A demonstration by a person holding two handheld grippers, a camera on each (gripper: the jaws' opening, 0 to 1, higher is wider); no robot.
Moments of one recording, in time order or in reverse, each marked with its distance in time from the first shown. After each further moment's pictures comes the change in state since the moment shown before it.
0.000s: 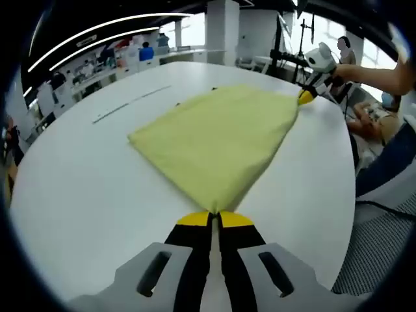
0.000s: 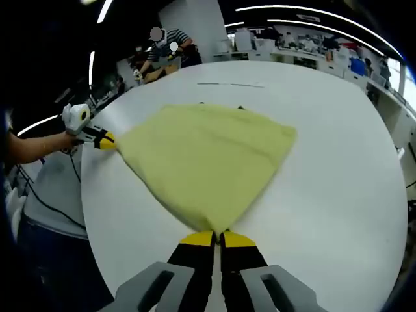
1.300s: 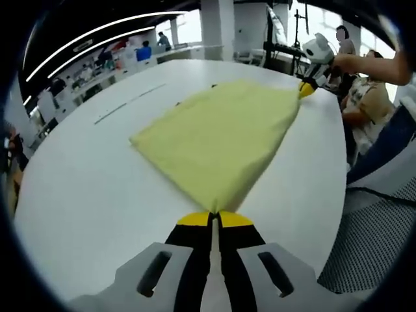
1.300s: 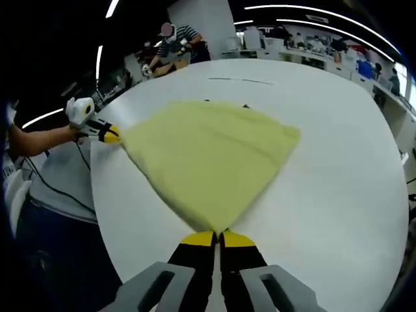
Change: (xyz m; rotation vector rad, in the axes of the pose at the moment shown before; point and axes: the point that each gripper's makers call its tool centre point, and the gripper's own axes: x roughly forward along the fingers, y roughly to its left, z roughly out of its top) left arm -0.020 -0.020 -0.016 -0.005 0.016 0.031; right arm -0.016 0.022 -0.025 -0.018 0.017 0.035
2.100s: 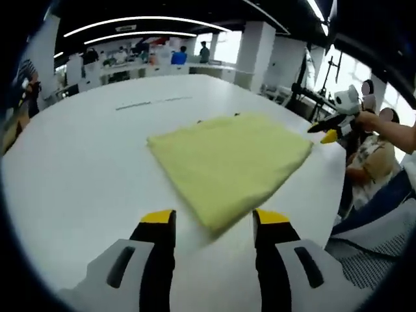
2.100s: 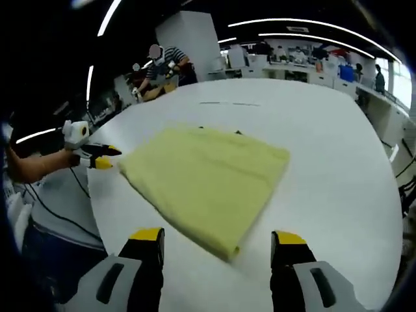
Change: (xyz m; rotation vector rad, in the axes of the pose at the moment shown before) left arm -0.014 0.000 0.028 -0.277 -0.167 0.023; right arm -0.020 0.011 0.036 0.063 -0.183 -0.072
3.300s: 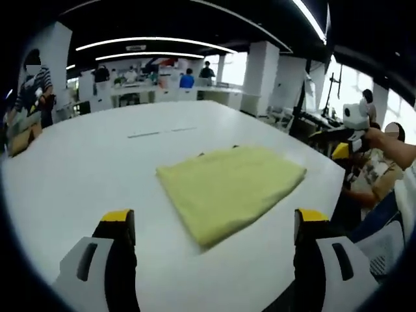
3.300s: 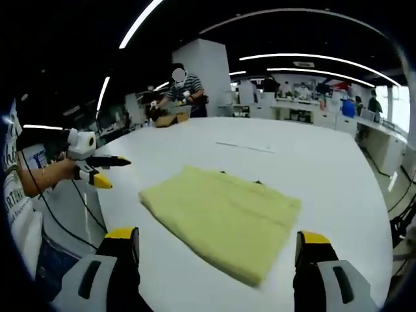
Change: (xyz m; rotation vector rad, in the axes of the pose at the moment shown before) left arm -0.038 -0.011 0.035 -0.014 -0.152 0.073; right arm -0.024 0.051 0.045 -0.089 -0.190 0.001
